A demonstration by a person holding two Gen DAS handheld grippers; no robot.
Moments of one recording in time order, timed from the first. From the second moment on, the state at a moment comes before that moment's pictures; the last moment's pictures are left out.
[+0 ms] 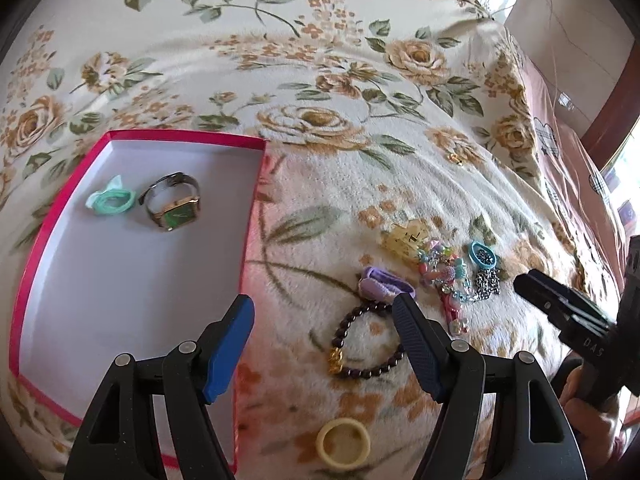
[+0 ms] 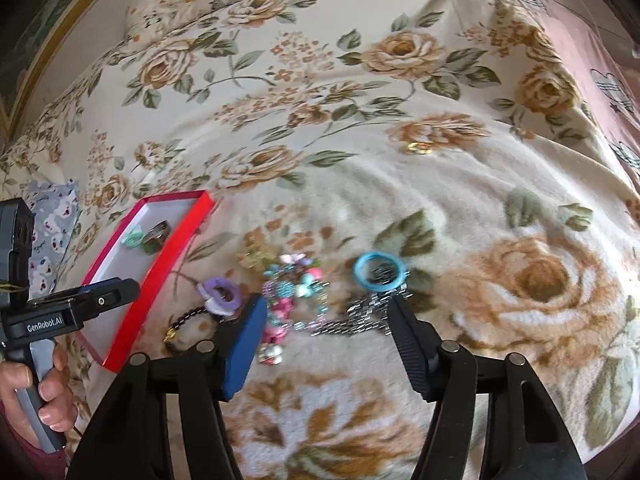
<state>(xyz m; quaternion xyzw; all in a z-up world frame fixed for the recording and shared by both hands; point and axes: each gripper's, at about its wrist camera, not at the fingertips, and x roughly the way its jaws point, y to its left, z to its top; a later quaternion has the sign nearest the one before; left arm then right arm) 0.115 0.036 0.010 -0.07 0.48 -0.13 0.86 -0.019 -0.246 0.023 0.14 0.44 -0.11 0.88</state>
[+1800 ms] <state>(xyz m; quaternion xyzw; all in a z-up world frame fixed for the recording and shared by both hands) 0.093 0.118 0.025 -0.12 0.44 -0.12 0.88 0.053 -0.153 0.023 0.14 0.46 0.04 0.87</state>
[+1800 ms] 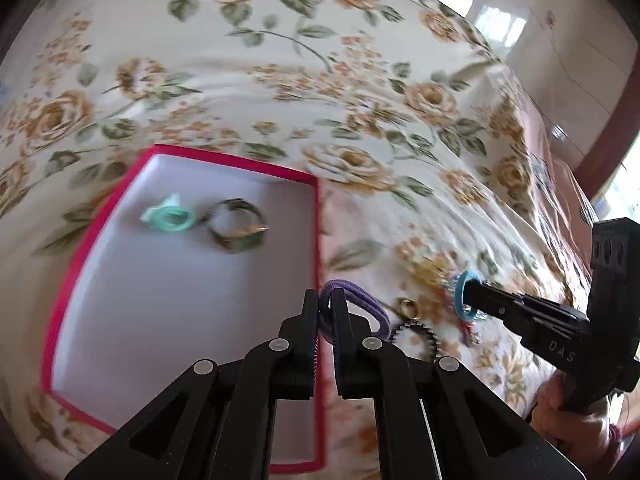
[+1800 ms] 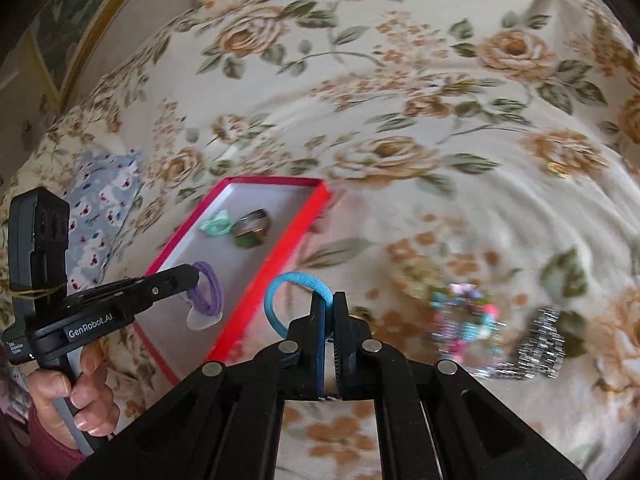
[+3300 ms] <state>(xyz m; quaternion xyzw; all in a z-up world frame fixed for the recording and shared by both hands) 0.164 0.198 -0.035 -0.12 0.49 0.01 0.87 0.178 -0.034 -0.059 0.03 0.55 0.11 0.83</state>
